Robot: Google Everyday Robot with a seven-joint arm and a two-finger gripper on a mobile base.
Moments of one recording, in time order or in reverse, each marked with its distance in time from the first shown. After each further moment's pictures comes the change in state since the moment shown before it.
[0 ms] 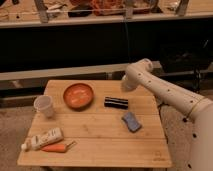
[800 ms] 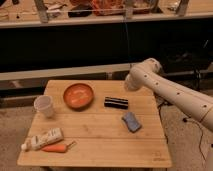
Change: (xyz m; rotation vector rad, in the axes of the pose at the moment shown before) arm 0.002 0.010 -0.040 0.057 0.030 0.093
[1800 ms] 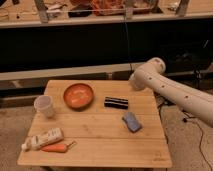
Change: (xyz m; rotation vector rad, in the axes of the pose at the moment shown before) arm 0.024 0.007 -0.034 0.063 0.073 0.080
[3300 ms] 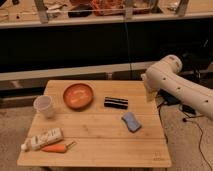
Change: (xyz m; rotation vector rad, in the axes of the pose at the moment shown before) arm 0.047 0.030 -0.055 -0.047 0.120 0.097
